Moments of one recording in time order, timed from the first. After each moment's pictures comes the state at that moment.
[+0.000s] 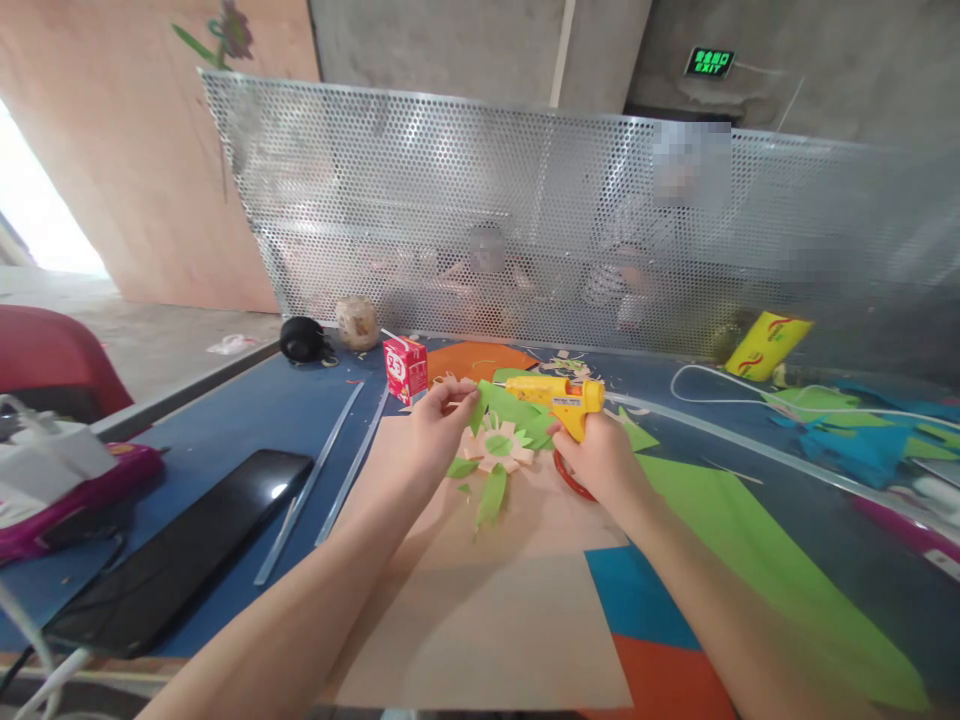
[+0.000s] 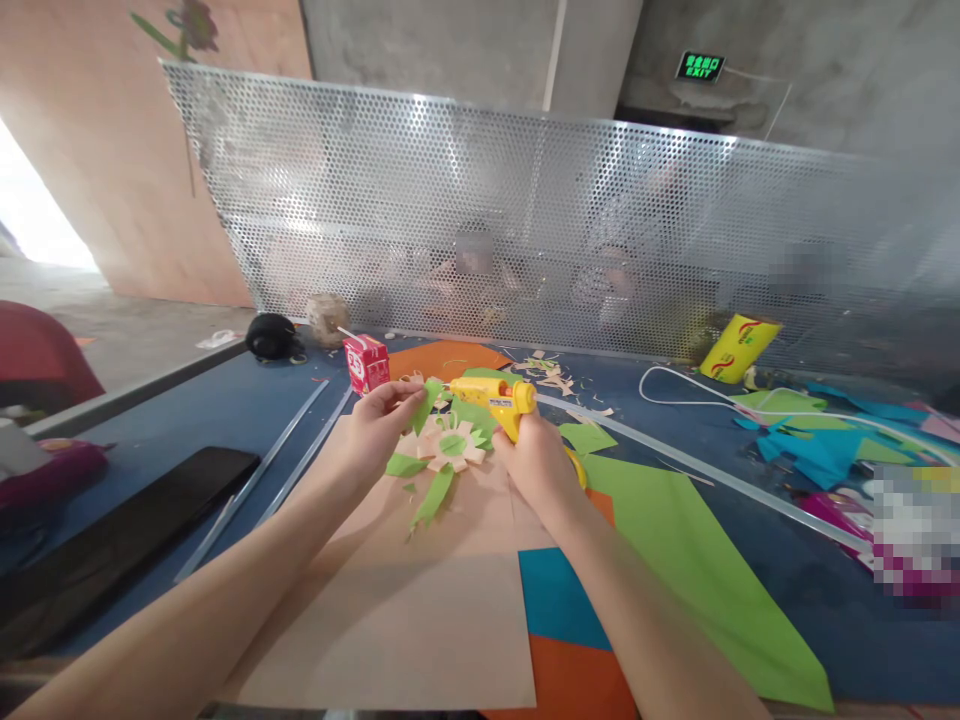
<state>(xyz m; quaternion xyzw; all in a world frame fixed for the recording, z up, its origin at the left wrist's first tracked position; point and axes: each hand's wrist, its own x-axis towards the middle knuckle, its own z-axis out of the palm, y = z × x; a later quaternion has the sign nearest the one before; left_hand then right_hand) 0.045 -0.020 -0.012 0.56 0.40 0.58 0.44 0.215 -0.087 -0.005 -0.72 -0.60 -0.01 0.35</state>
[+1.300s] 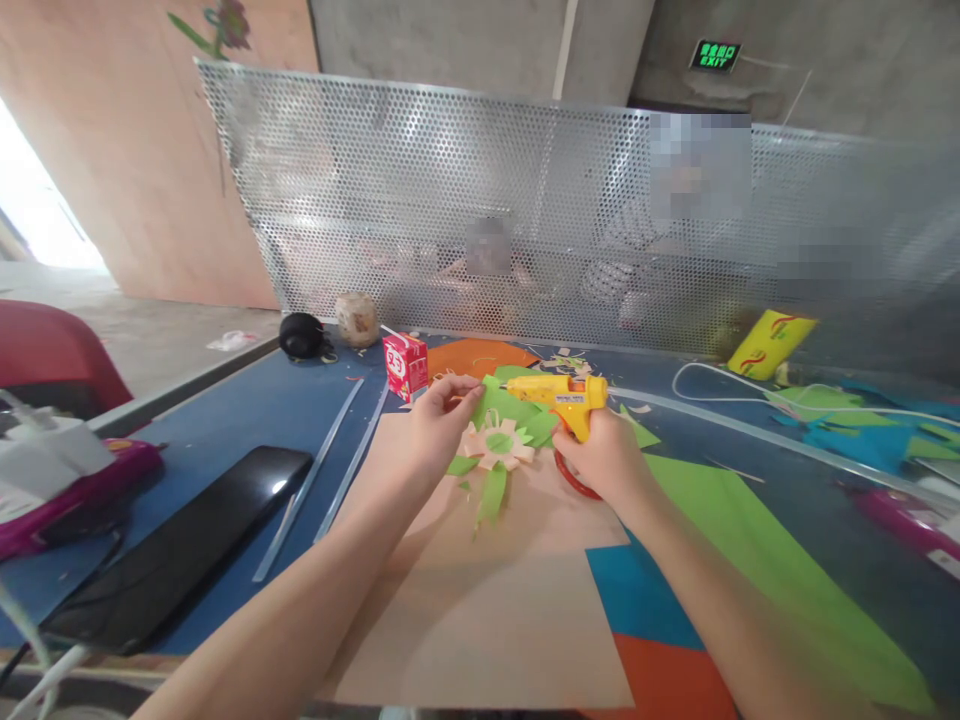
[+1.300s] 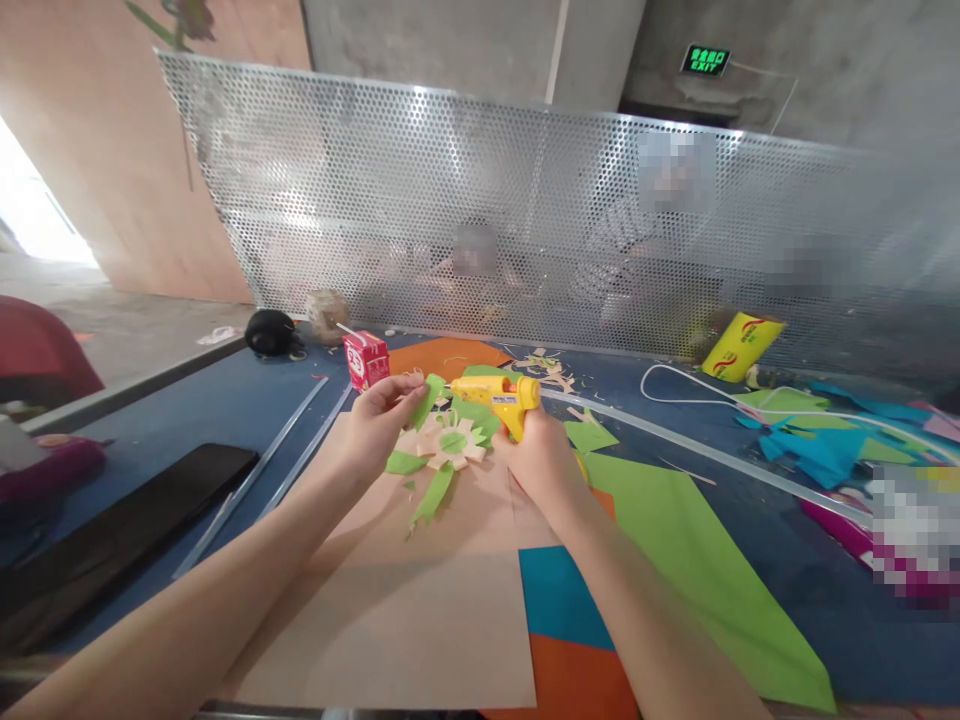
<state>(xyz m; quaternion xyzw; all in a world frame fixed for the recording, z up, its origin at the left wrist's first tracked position) 0.047 -0.021 -0.008 0.56 0.36 0.58 0.46 0.216 -0.087 -0.001 -0.73 -0.60 -0.05 0.33</state>
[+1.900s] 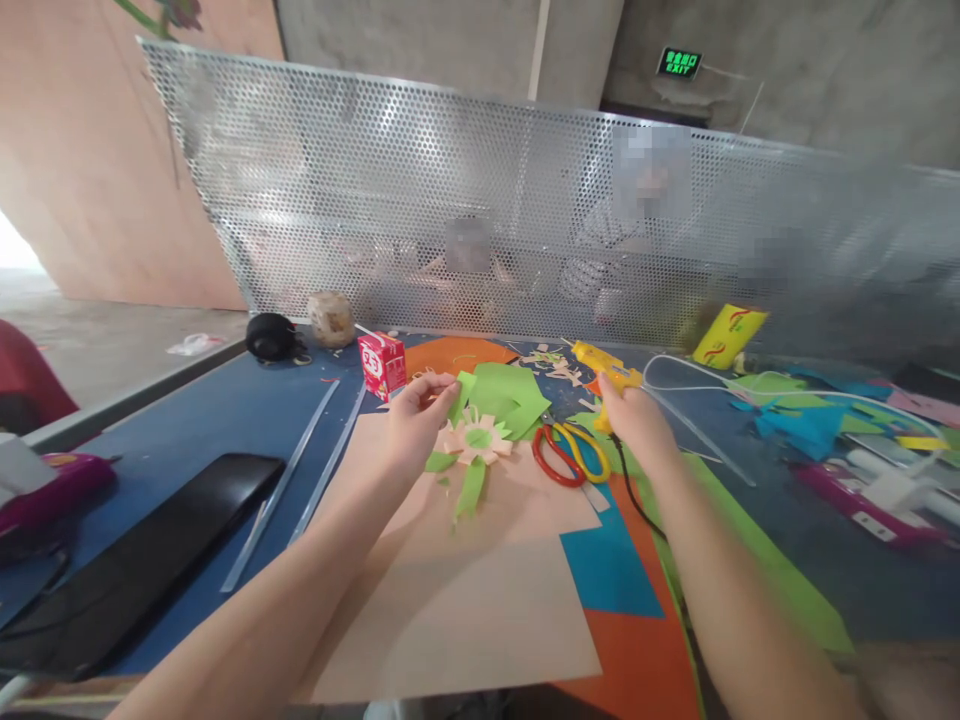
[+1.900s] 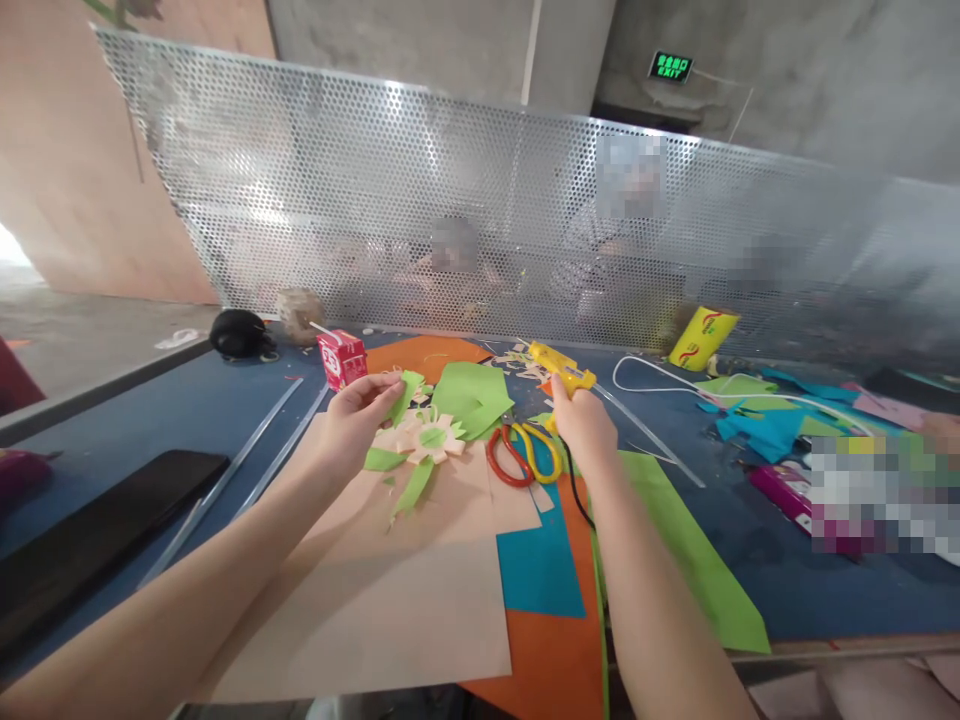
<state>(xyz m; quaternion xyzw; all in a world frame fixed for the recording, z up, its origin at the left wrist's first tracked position) 0.048 -0.020 -0.010 0.54 0.36 0.59 0.48 0.300 -0.073 0.004 -0.86 -0.44 -0.02 0.25</state>
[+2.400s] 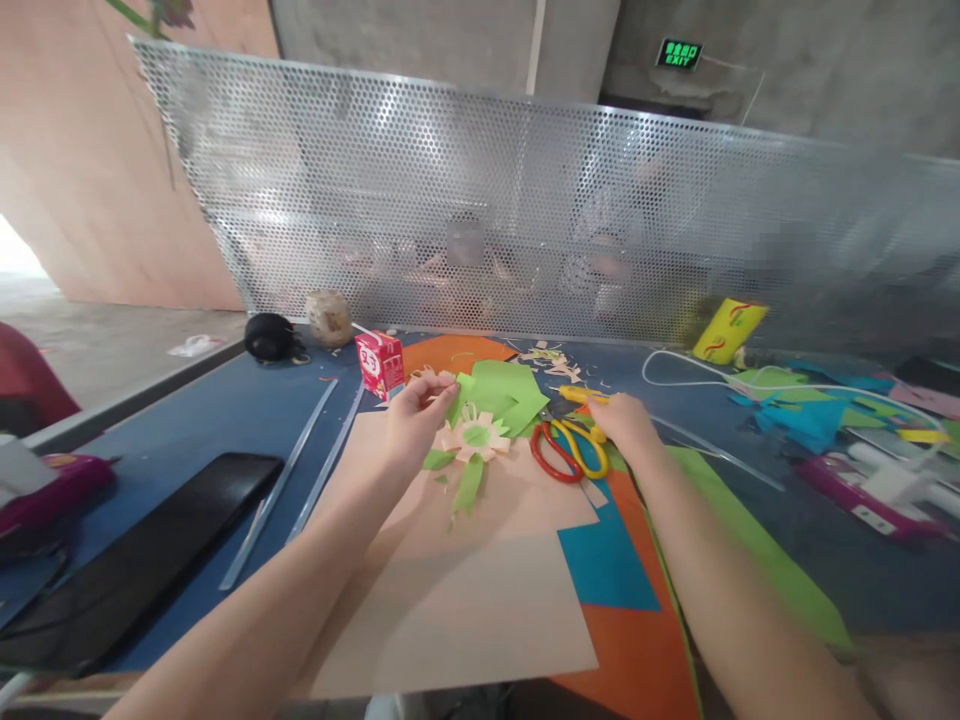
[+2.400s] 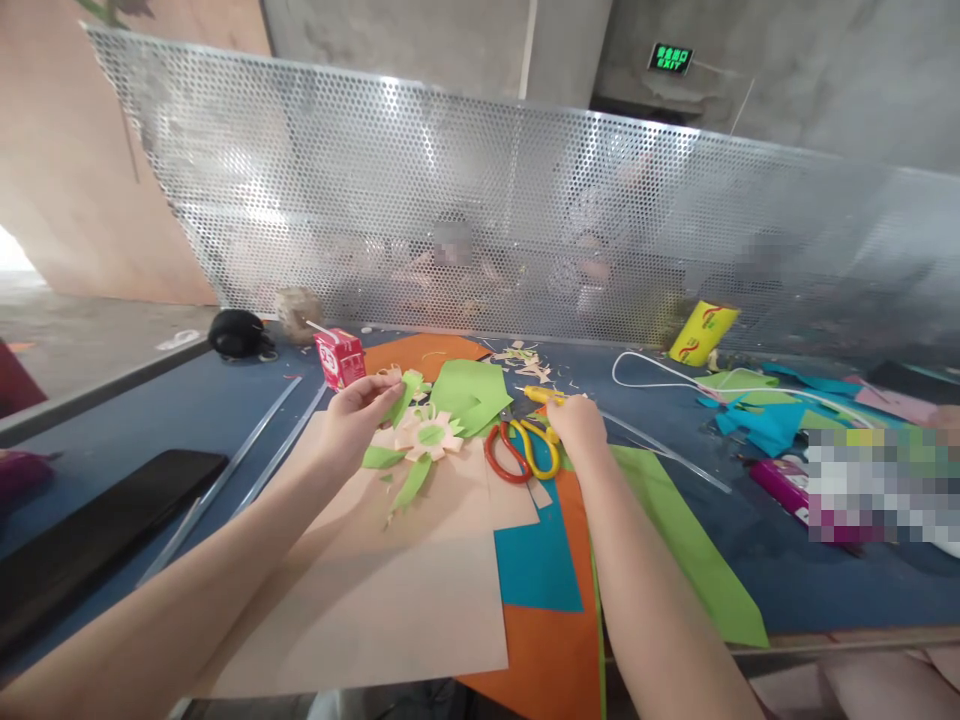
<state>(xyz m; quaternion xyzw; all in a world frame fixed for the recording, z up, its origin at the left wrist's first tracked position) 0.049 -0.021 -0.009 0.54 0.38 0.57 0.49 0.319 -0.050 -0.027 -0.87 -0.46 -0.03 0.18</state>
